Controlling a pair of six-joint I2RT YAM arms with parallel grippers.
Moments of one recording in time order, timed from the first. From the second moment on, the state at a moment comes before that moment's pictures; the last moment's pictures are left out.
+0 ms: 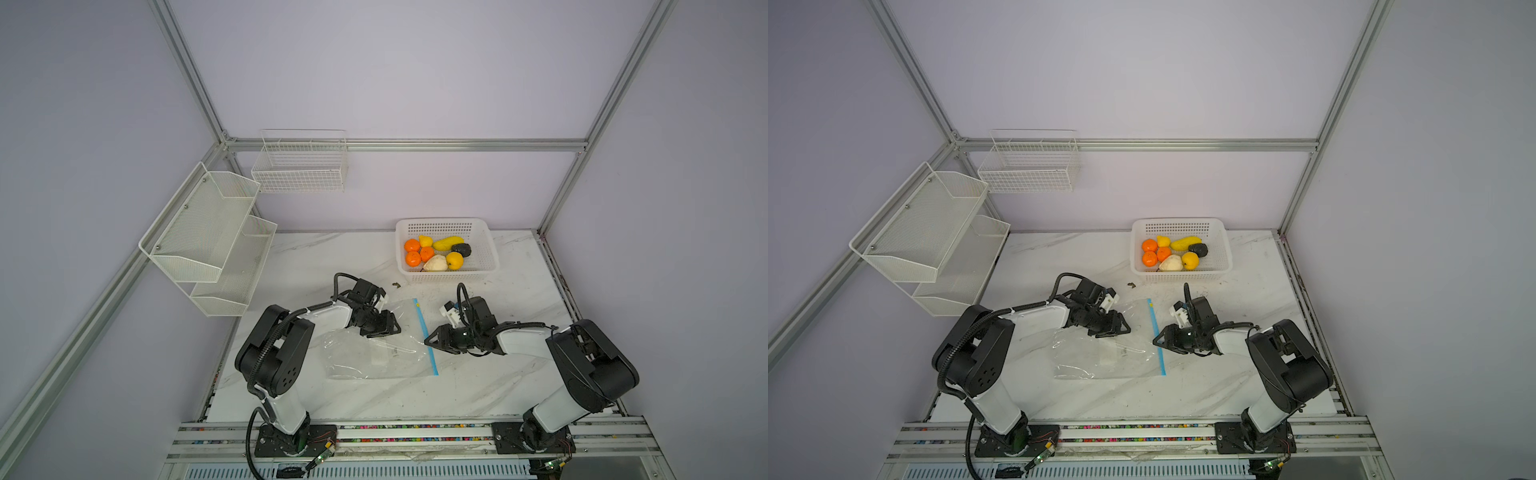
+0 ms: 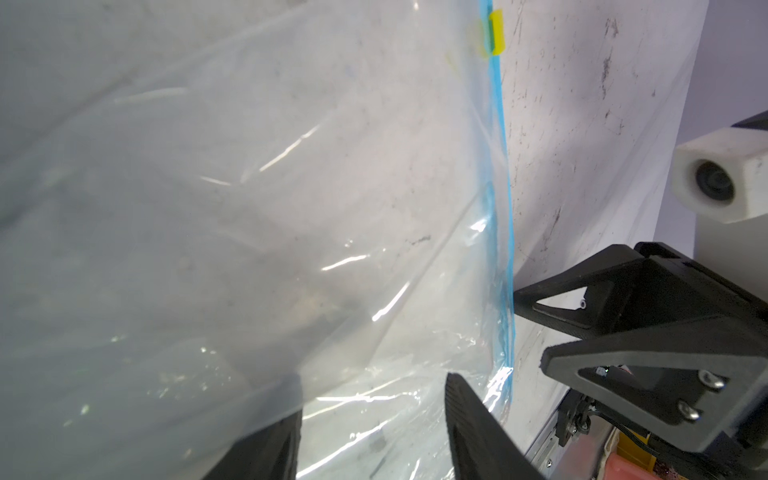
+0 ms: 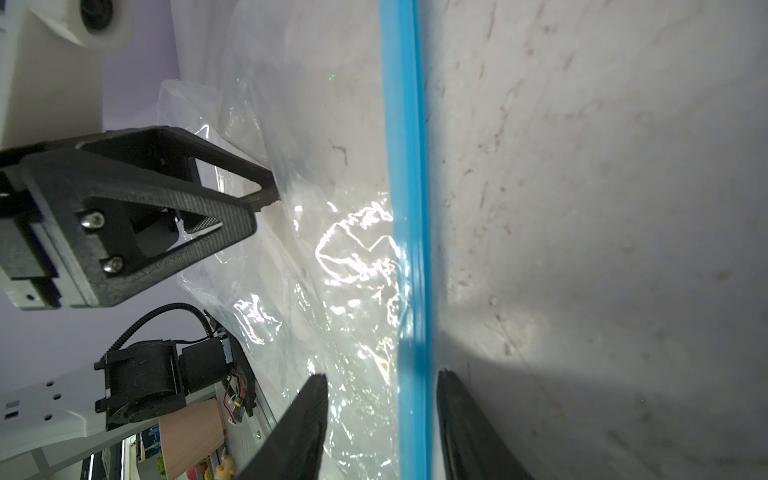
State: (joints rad) left arm -0.47 1.74 0.96 -0.33 0.50 -0.49; right arm 0.48 1.59 0.58 0.09 -0.69 0.67
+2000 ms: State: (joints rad) left arm -0.55 1.87 1.10 -0.33 0.60 -0.49; right arm 0.44 1.60 0.60 0.16 -0.66 0.76
